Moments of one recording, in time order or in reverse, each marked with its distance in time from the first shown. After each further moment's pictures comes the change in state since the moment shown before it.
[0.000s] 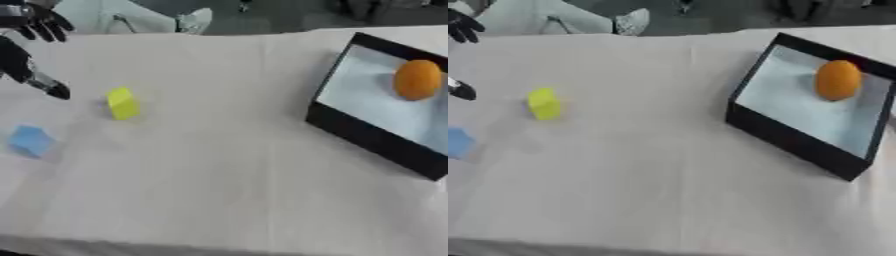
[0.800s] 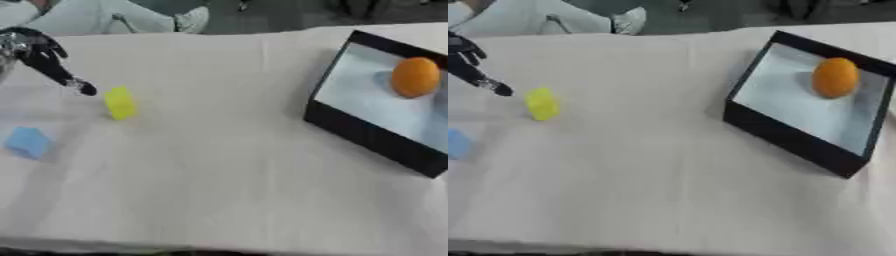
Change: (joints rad) left arm -0.130 -0.197 -0.100 0.395 -0.238 0.159 0.122; right arm -0.006 0.086 0.044 0.033 0.021 0.049 0.061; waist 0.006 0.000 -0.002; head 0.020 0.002
